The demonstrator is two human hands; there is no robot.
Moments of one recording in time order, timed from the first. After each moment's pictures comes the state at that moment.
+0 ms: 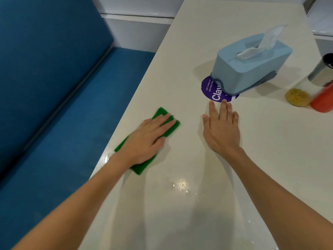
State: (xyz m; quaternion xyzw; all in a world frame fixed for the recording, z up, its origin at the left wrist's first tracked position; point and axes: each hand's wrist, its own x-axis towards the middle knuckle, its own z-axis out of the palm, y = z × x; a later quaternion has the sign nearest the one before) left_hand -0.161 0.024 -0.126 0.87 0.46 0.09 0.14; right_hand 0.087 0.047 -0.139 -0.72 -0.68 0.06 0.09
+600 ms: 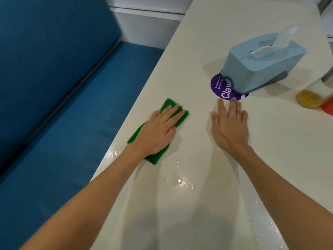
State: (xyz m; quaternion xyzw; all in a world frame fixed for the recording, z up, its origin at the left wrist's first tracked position) left_hand -0.144 0.028 -0.127 0.84 0.51 0.09 0.13; right_hand 0.088 0.048 -0.141 -0.72 -0.68 0.06 0.08
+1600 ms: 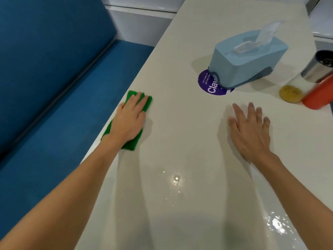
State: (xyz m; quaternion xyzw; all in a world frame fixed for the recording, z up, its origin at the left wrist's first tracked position) left_hand -0.175 0.034 -0.127 0.74 0.65 0.12 0.08; right_hand 0.155 0.005 -0.117 -0.74 -0.66 0.11 0.07
